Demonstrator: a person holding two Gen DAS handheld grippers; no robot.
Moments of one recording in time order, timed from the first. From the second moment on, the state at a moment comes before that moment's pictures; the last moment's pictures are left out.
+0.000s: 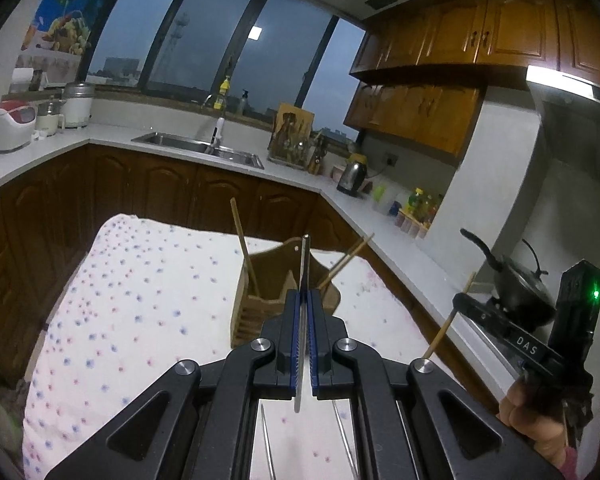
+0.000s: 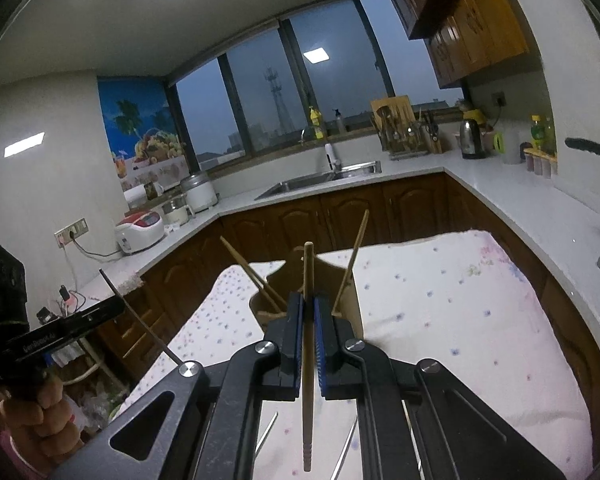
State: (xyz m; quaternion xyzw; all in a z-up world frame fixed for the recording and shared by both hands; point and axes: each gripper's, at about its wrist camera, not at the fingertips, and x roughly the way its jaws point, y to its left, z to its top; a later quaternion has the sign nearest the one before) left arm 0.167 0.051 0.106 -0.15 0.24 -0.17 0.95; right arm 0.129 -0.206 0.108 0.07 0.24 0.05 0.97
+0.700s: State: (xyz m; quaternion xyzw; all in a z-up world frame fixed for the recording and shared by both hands) left arm 0.278 0.058 0.126 -0.15 0.18 -0.14 0.96; right arm 0.236 -0.217 0.155 0.08 0.16 0.03 0.98
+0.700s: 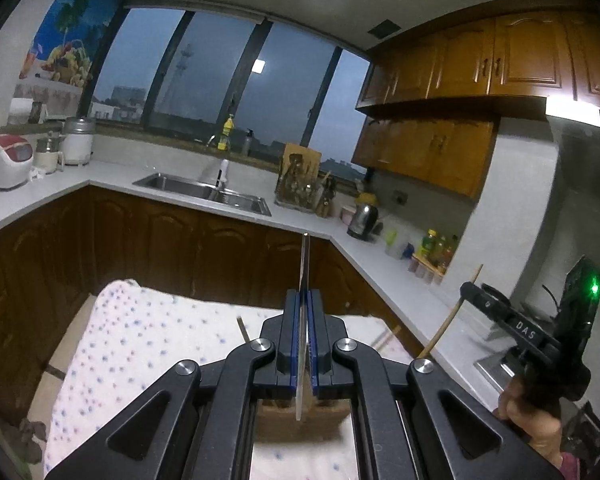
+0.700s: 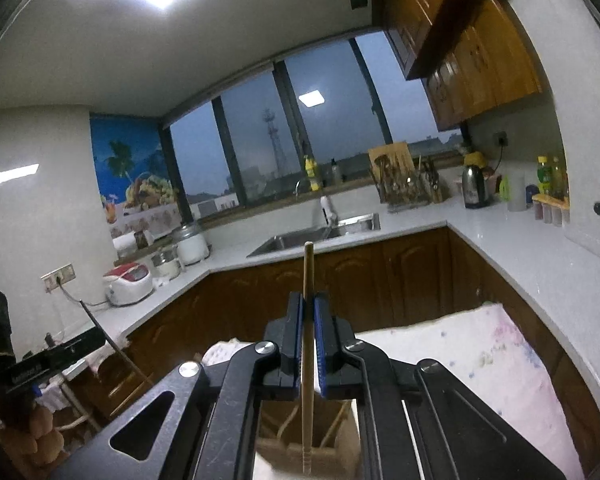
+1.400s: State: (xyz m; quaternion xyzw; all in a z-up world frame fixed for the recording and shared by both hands) left arm 0.371 0.033 0.026 -0.17 0.23 -0.11 0.95; right arm 0.273 -0.225 0.053 0.09 0.18 0.00 0.98
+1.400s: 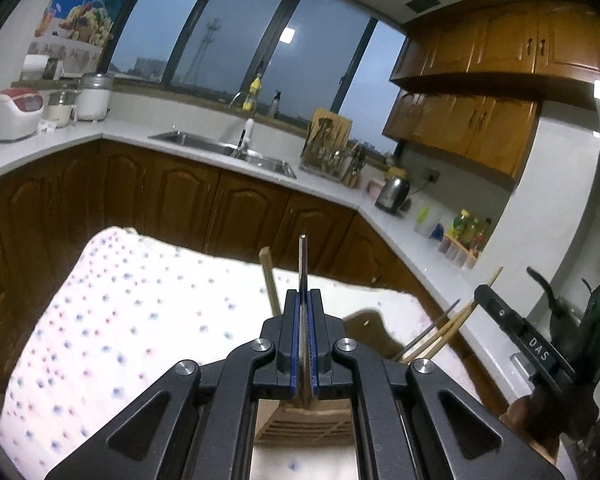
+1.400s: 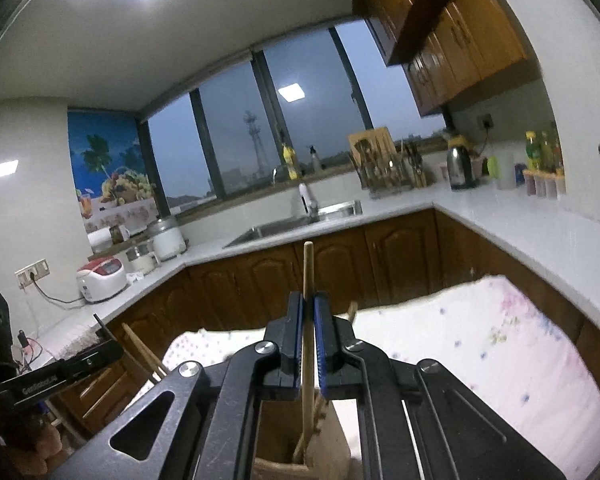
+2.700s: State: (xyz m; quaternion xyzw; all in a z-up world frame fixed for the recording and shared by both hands) left arm 0.354 0.030 0.028 -0.15 0.26 -0.09 0.95; right arm 0.245 -0.237 0.062 0.13 0.20 0.00 0.97
